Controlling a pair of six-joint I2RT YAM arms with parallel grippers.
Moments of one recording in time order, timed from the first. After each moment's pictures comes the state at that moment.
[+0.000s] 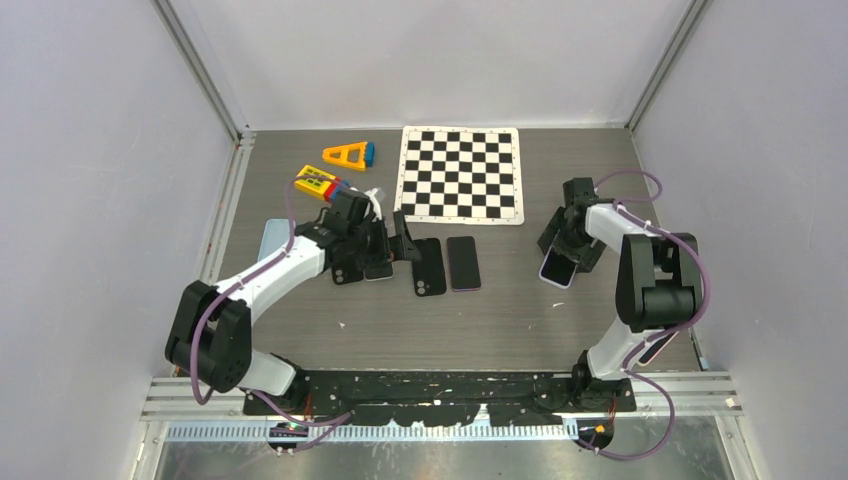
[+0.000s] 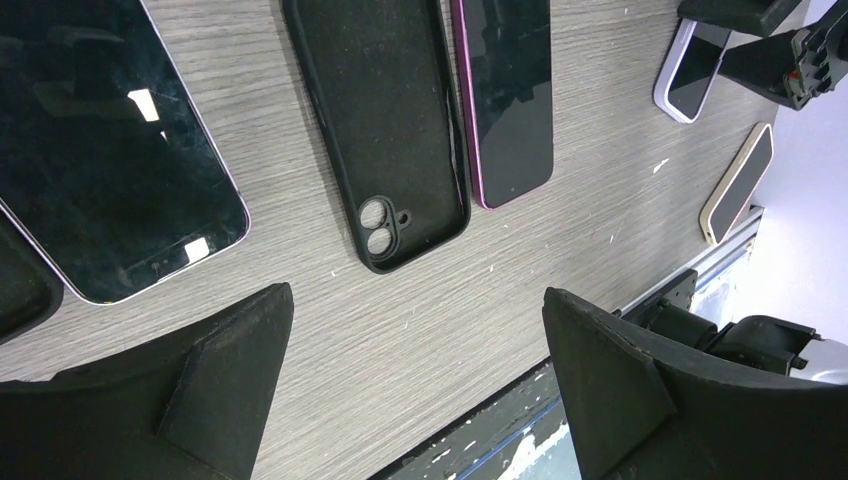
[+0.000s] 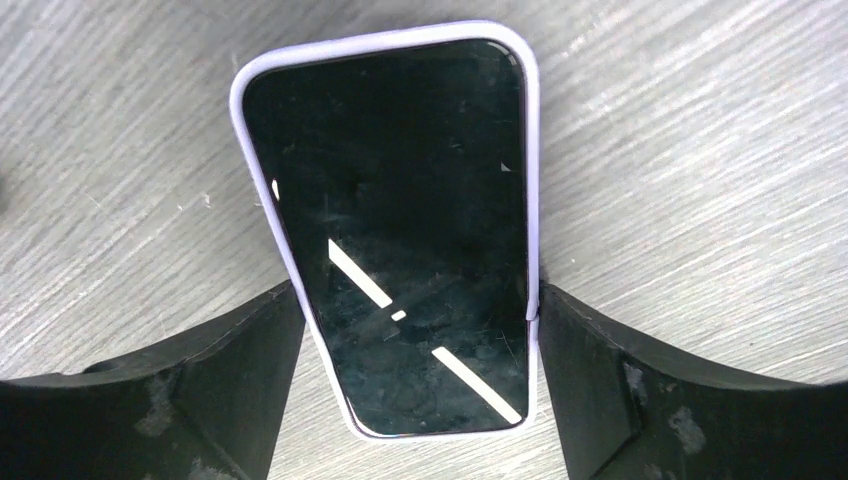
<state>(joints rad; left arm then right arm) -0.48 1.42 0.92 -0.35 0.34 -0.63 0.00 1.69 0.99 -0.58 0.20 0.62</state>
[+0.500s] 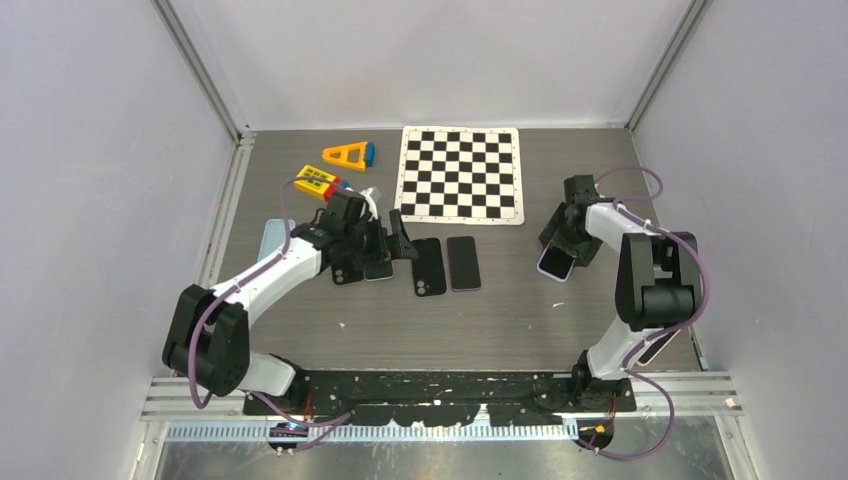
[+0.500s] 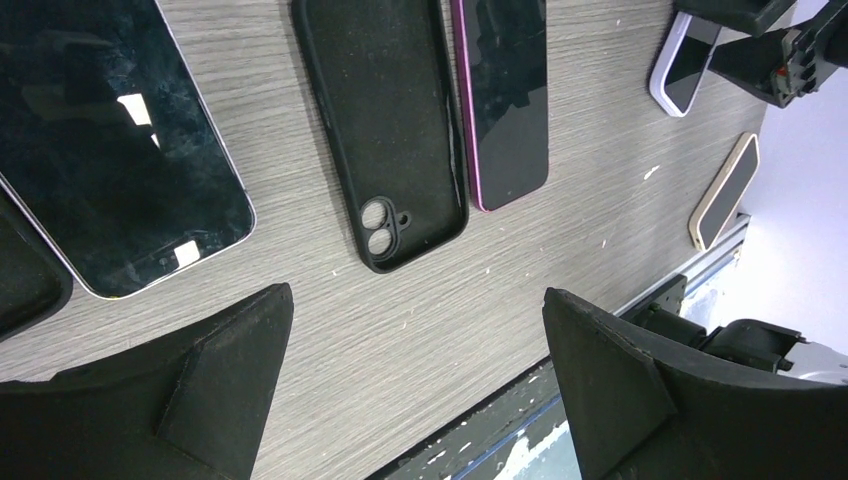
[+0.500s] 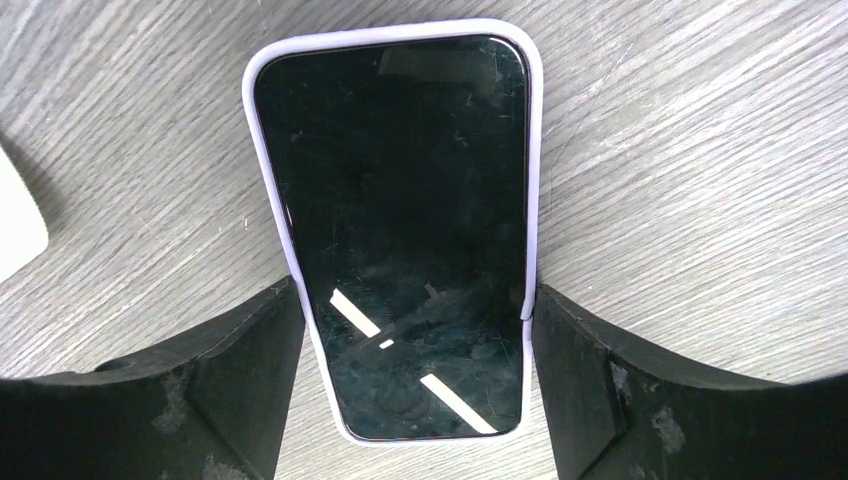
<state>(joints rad) -0.46 1.40 0.91 -0.34 0.35 -0.64 0.00 1.71 1.03 -0.55 0.19 0.62</state>
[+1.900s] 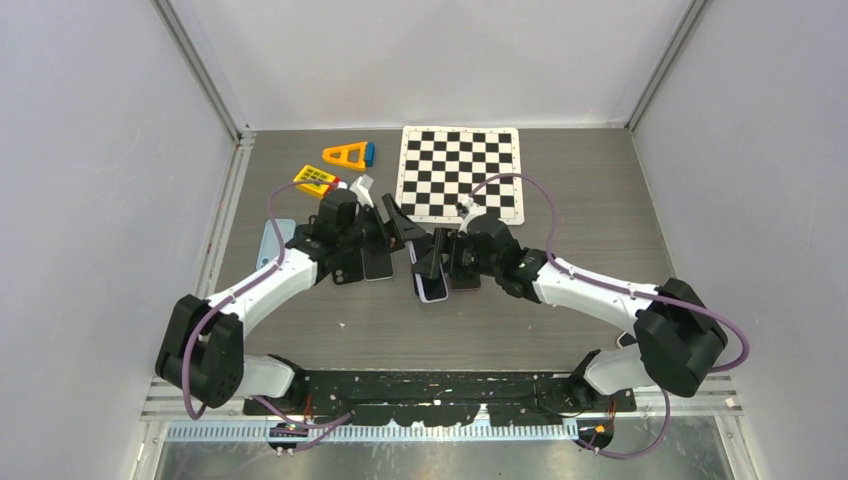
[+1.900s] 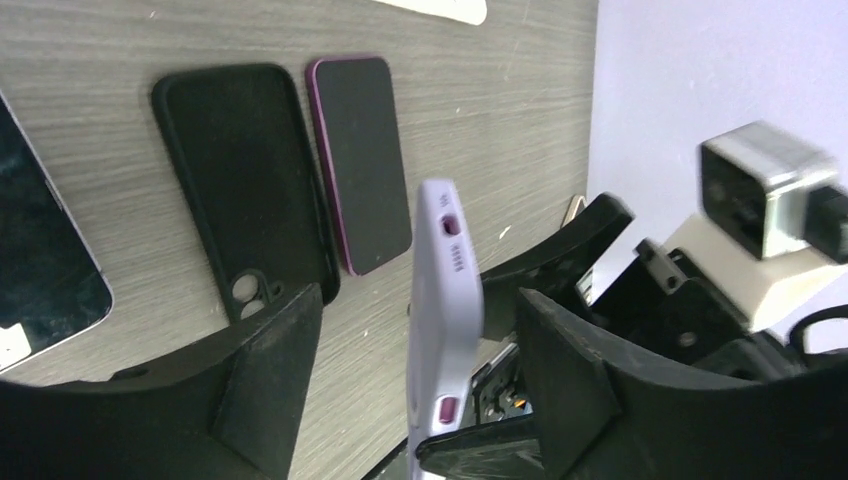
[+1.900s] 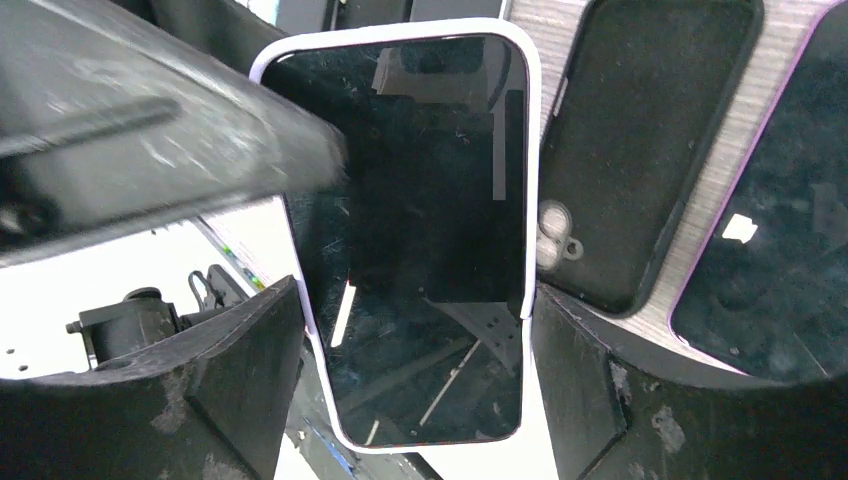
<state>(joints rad) -0.46 1.34 0.81 0.00 0.40 -0.89 0.78 1.38 0.79 0.04 -0.16 0.76</state>
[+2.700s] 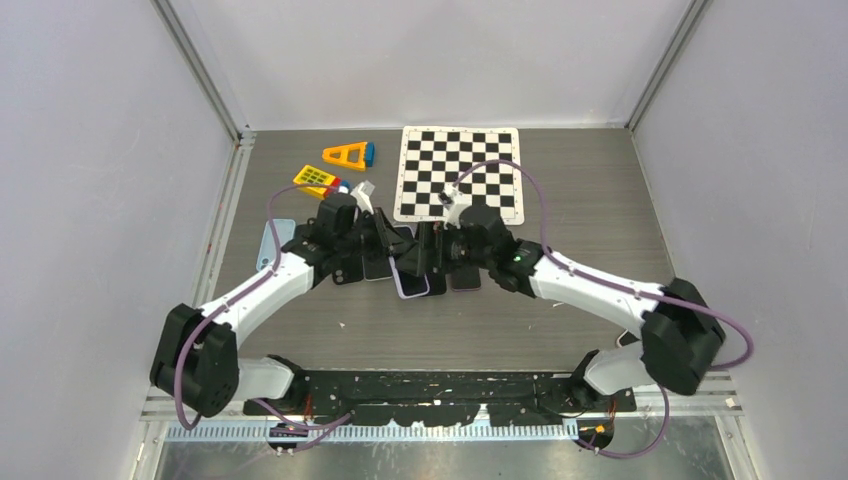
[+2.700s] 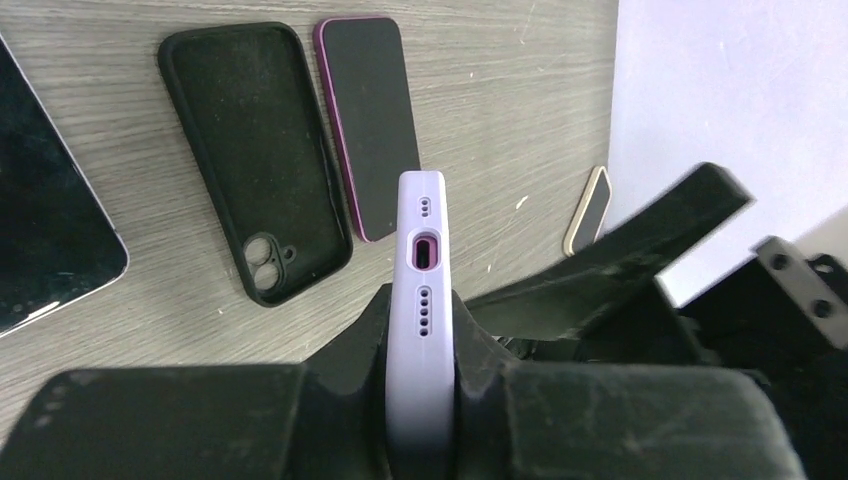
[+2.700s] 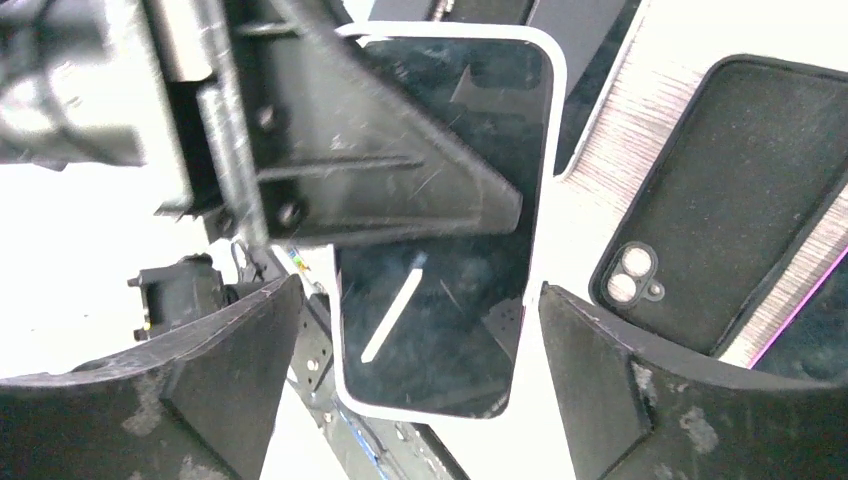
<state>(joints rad) -0.47 1.30 0.80 -0.08 0.41 -0.86 0.82 1.43 0.94 0.02 -0.21 0.71</state>
